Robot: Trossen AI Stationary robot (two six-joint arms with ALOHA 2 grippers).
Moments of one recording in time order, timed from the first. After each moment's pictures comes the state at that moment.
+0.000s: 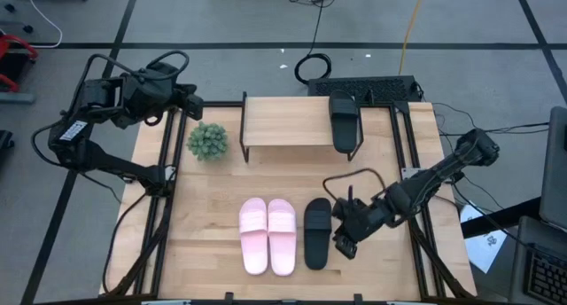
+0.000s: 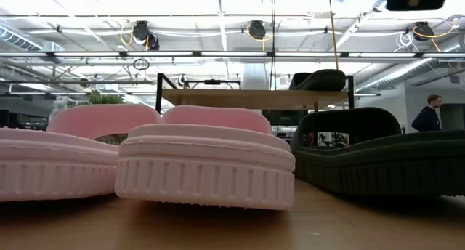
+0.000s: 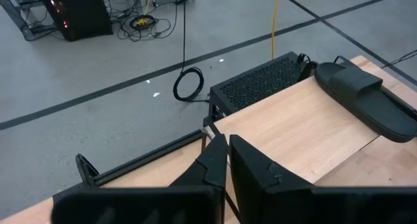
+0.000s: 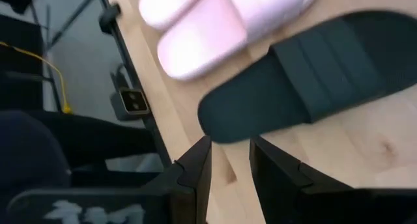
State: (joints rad) left arm 0.22 1.20 1.86 -1.37 -0.63 -0.58; right arm 0.55 1.42 1.17 -0.71 0.06 1.11
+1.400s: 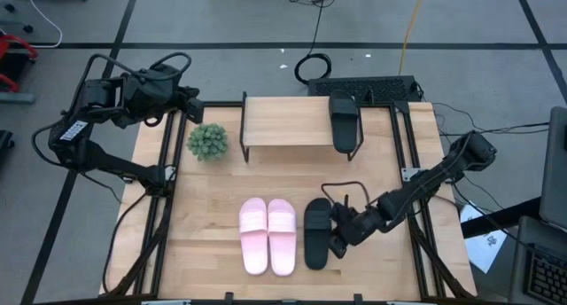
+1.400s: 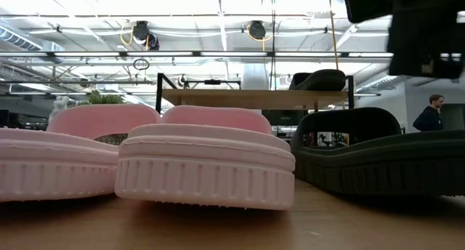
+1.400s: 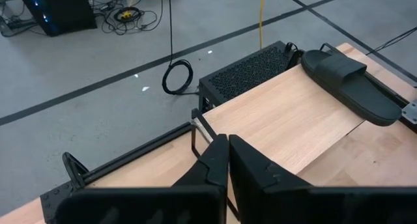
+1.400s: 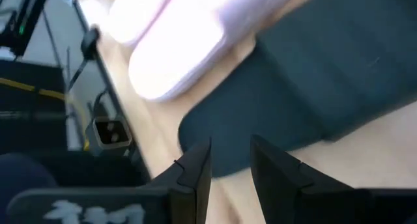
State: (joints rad) left arm 0.21 1.20 1.86 -1.38 -0.57 -0.56; right arm 0.56 1.46 0.87 -0.28 0.14 1.26
